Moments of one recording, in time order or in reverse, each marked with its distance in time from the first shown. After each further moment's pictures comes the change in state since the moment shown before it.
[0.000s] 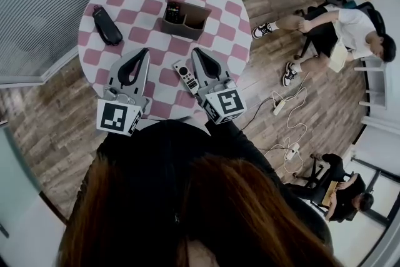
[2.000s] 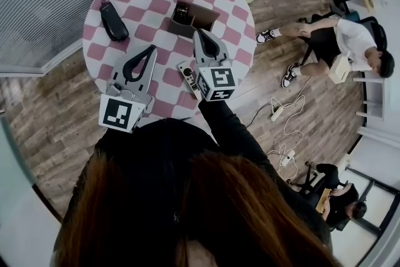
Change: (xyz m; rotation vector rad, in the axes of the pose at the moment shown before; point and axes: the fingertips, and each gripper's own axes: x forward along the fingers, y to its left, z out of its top) left arm -0.001 0.007 0.008 0.027 -0.008 0.004; right arm 0.065 -0.029 -0.013 -0.034 0.068 -0.107
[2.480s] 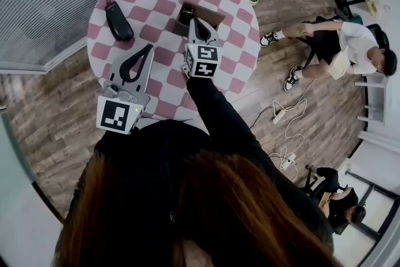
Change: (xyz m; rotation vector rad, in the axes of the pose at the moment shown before) left arm -0.011 0.018 0.008 0.016 -0.008 0.044; right arm 0.076 -0.018 -0.047 0.020 0.109 -0.135
